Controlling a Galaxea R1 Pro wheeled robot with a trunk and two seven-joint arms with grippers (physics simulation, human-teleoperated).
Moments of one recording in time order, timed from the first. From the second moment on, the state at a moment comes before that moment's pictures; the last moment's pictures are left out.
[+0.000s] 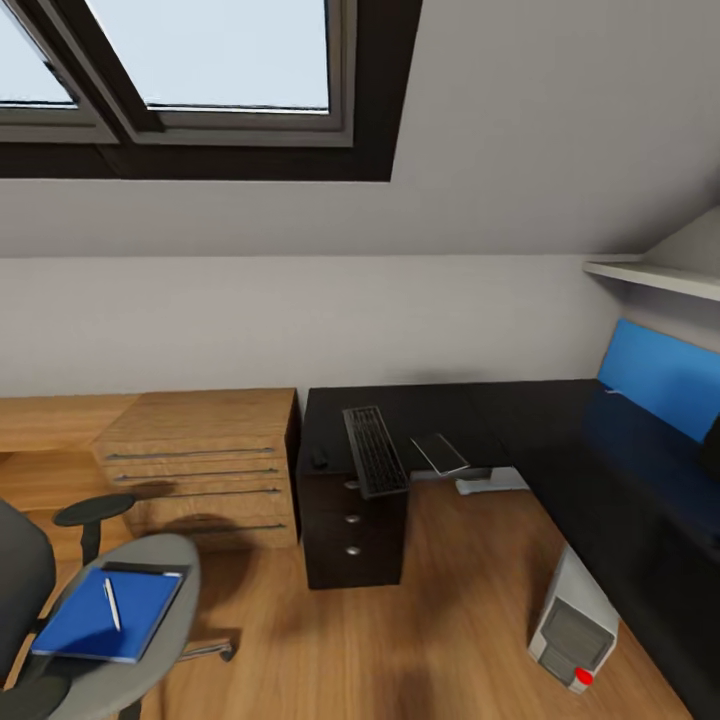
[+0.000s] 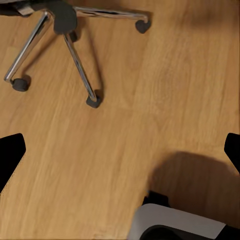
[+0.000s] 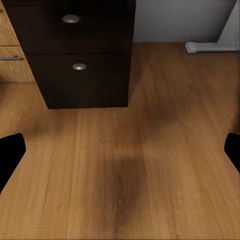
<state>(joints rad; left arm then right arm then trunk) 0.00 0.02 0.20 -0.42 0.02 -0.28 0.14 -0.11 0.15 0.31 -0.36 -0.01 -0.66 -0.33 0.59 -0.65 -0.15</state>
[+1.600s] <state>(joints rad) 0.00 -0.12 -0.01 -1.55 0.27 0.48 0.15 -0.39 0.01 0.06 -0.80 -1.06 0.13 0.28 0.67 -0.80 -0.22</state>
